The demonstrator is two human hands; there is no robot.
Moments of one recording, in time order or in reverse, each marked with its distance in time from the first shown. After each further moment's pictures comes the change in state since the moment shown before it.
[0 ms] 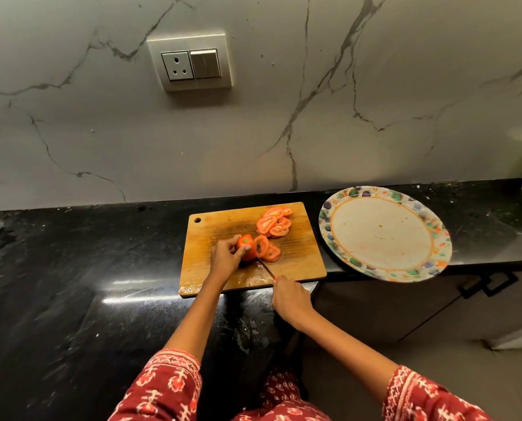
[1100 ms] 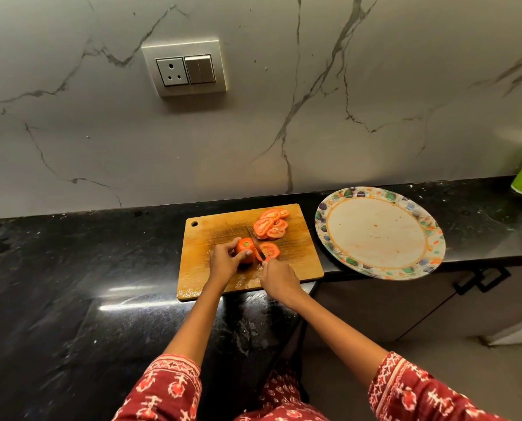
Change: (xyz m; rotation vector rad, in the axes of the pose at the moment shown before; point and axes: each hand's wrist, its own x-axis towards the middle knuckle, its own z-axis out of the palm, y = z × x) left_hand -0.001 0.000 0.002 -0.056 0.013 0.004; right_hand 0.014 -0.024 -0.025 0.254 0.074 -0.003
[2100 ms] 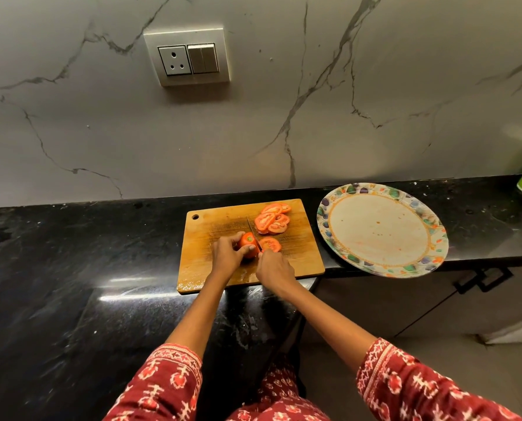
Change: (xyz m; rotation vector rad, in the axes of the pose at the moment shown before) left_hand -0.001 0.004 0.006 0.097 0.019 0.055; right_hand 0.004 -0.017 -0.005 -0.054 -0.055 0.072
